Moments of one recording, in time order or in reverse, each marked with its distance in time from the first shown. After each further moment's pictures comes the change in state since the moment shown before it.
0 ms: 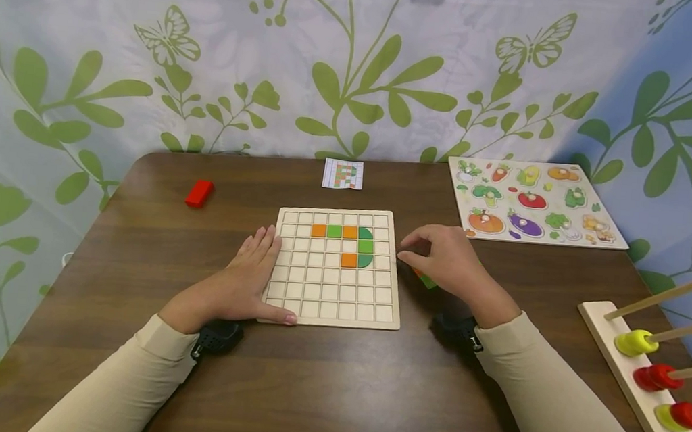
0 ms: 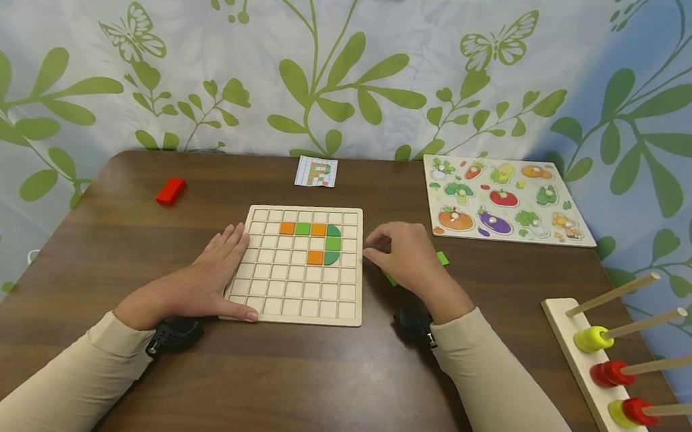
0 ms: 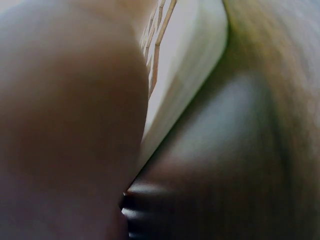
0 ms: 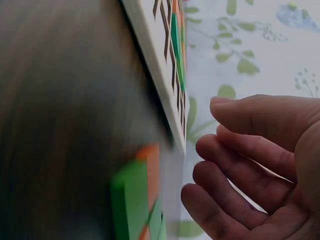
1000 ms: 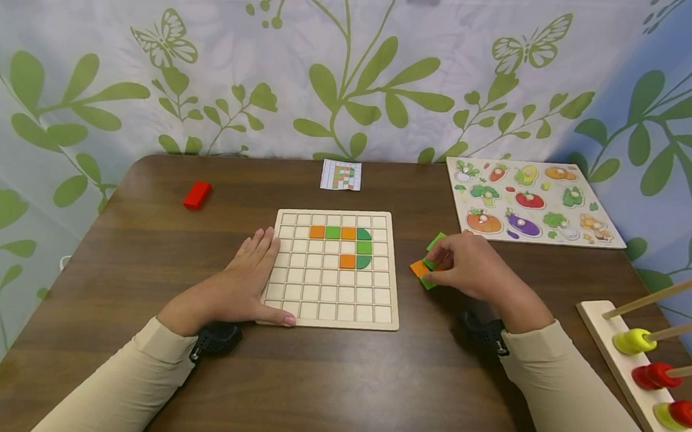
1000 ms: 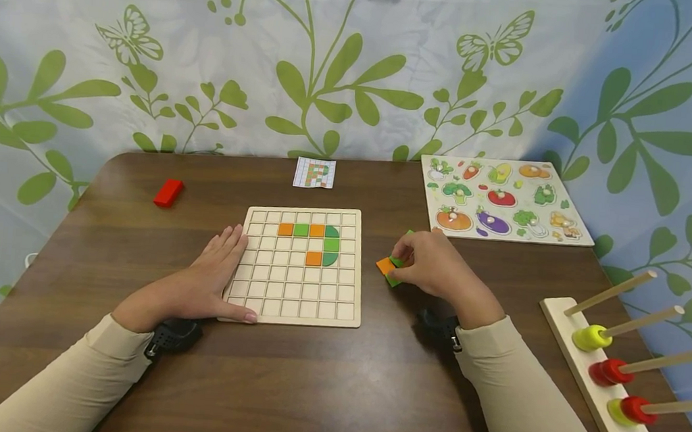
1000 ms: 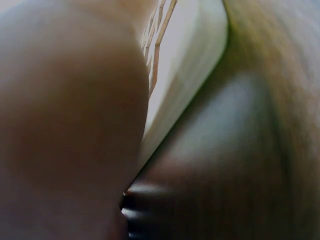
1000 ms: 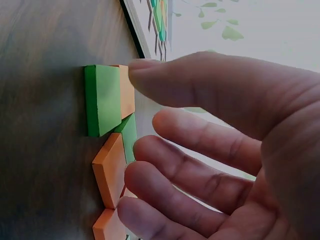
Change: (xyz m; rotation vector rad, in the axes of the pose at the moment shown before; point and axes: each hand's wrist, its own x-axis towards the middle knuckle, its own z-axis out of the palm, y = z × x) left_hand 0.000 0.000 0.000 -0.013 0.004 0.003; right_hand -0.016 0.023 -0.033 0.000 -0.211 0.036
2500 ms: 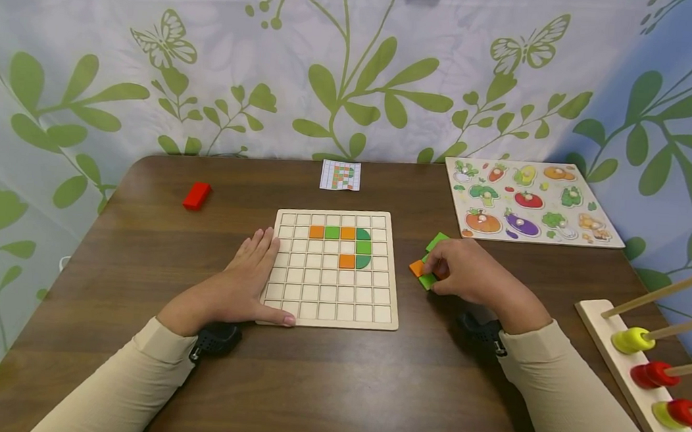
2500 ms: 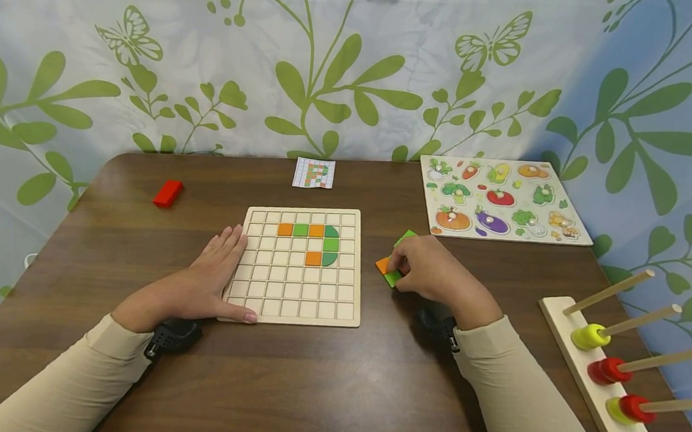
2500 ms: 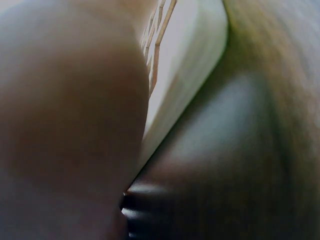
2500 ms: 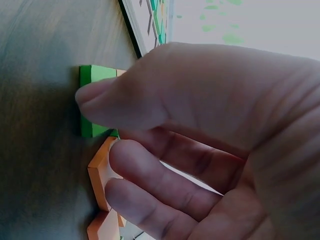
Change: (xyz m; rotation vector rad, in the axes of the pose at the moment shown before) left_hand 0.000 0.000 0.002 0.004 0.003 -0.001; right_hand -0.002 -0.004 0.001 -0.074 -0.088 -0.053
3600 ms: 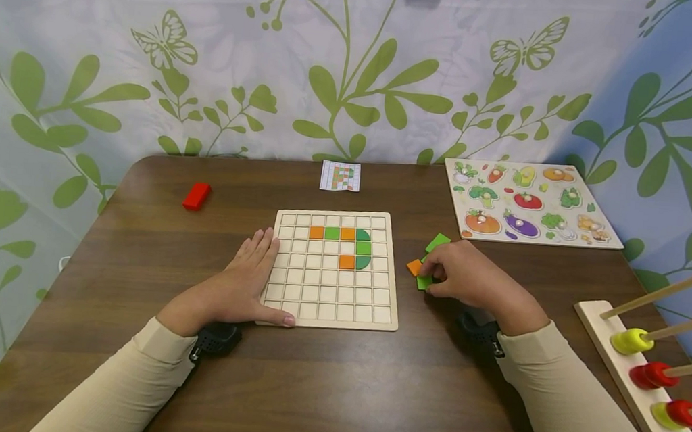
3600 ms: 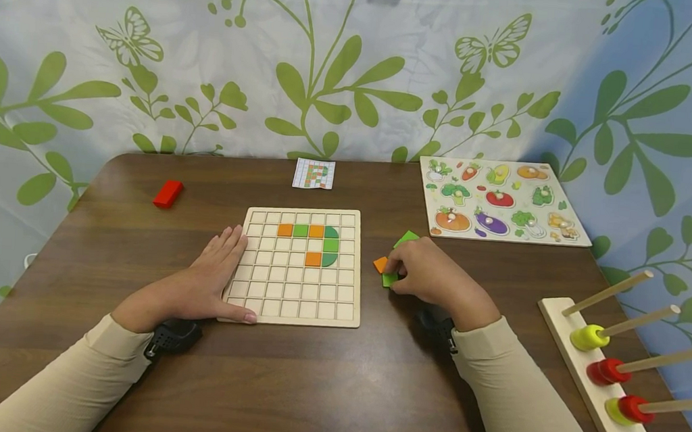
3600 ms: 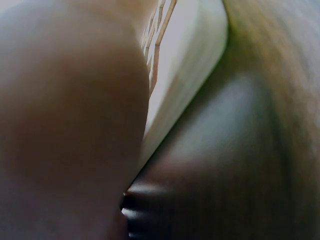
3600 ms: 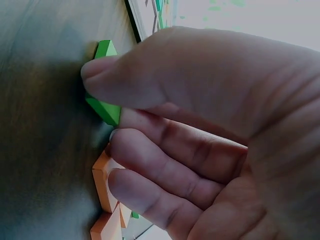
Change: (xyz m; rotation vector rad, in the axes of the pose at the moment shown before) left_hand -0.001 0.000 -0.001 -0.010 0.020 0.018; right_hand 0.001 -0.002 0.004 -0.050 -0.040 -0.030
